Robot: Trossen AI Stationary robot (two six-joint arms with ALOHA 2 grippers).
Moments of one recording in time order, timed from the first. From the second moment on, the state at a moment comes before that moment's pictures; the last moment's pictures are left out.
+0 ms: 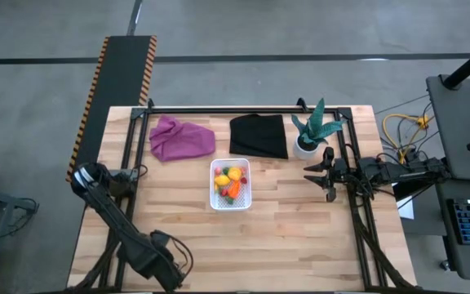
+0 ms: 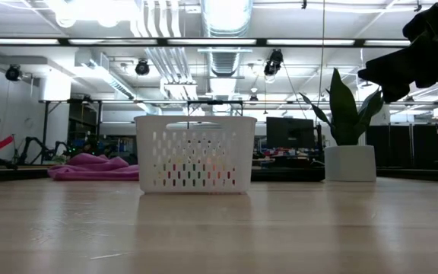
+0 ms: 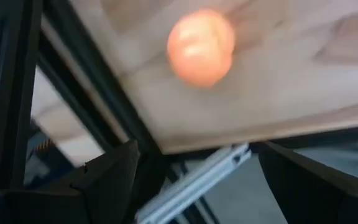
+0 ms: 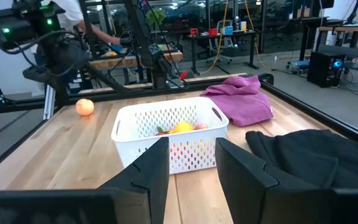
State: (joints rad) left arm -0.85 1.79 1.46 -1.31 0.37 -1.99; right arm 0.13 0.04 0.04 -0.05 0.20 0.09
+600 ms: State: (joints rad) left arm -0.84 1.78 1.31 -1.17 0.51 -1.88; right arm 0.13 0.04 0.04 -0.05 0.20 0.10
